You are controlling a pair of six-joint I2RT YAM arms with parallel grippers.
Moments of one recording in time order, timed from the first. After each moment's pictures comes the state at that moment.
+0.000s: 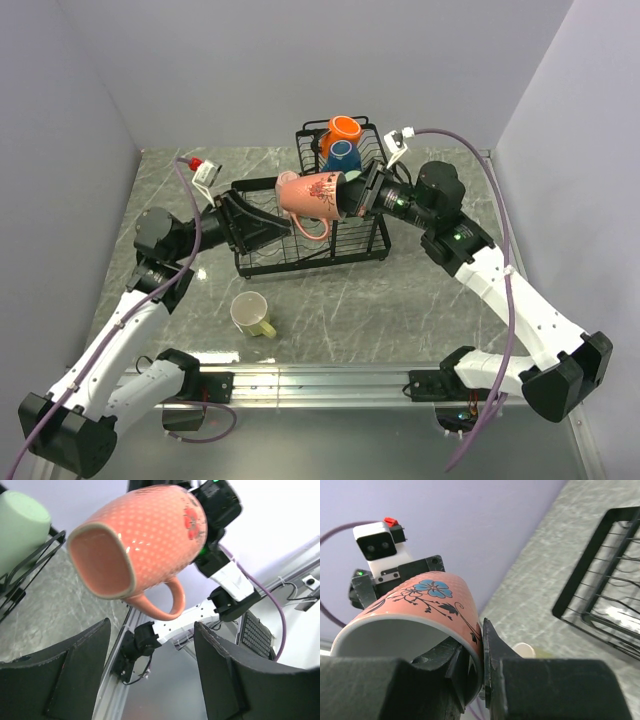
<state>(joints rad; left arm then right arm) -0.36 0.89 0.82 0.37 0.85 -1.04 0.57 1.17 1.19 -0.05 -0.47 0.86</state>
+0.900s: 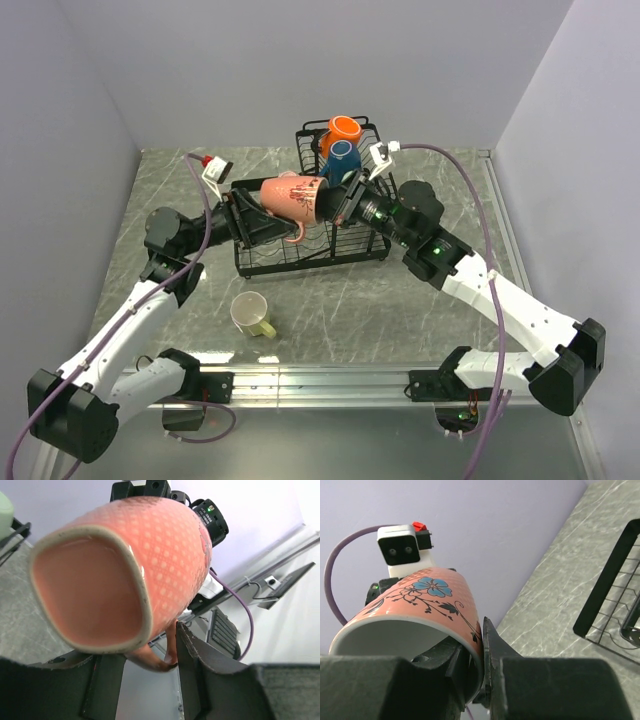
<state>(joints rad) -0.39 0.97 0.79 0.58 0.88 -1.22 0.74 1.18 1.10 0.15 -0.25 0.93</state>
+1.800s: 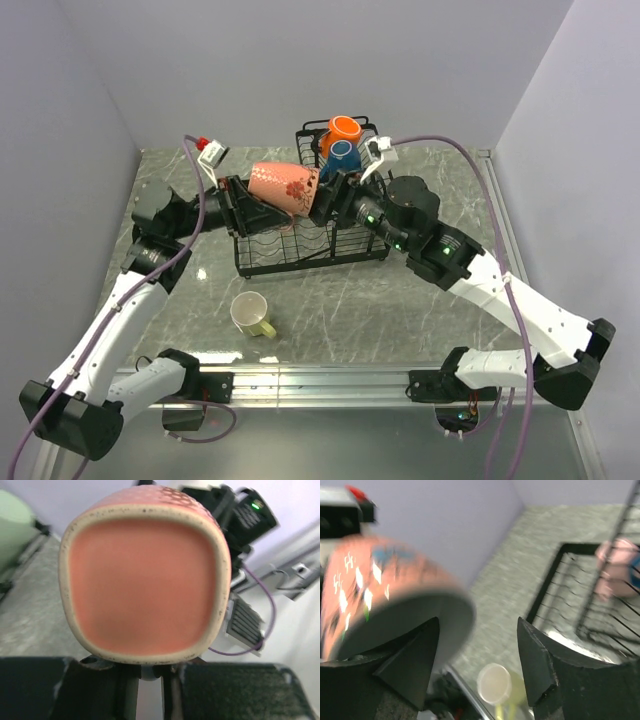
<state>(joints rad) -0.35 0.99 1.00 0.25 0.98 -1.04 0.88 1.20 1.31 -0.15 0.05 0.64</state>
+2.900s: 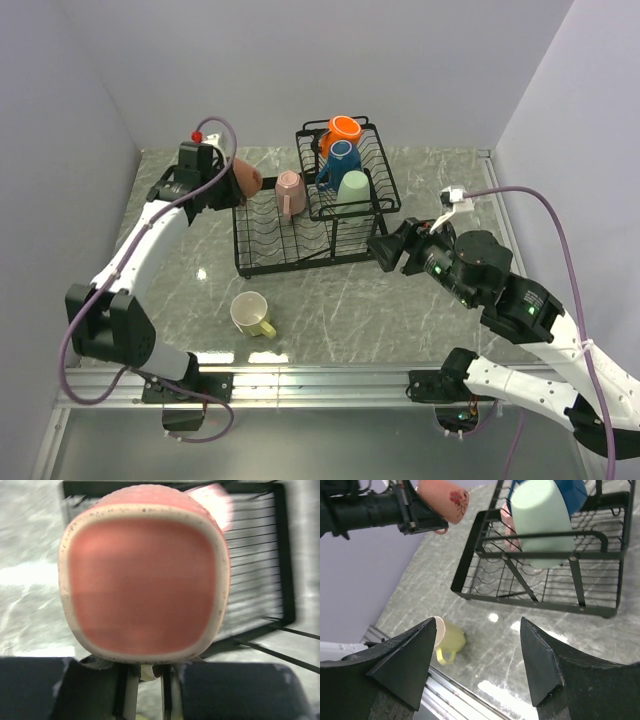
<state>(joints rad) -0.21 1.44 1.34 -0.55 0.14 -0.40 0.90 0.76 1.13 -0.58 0.31 0.56</state>
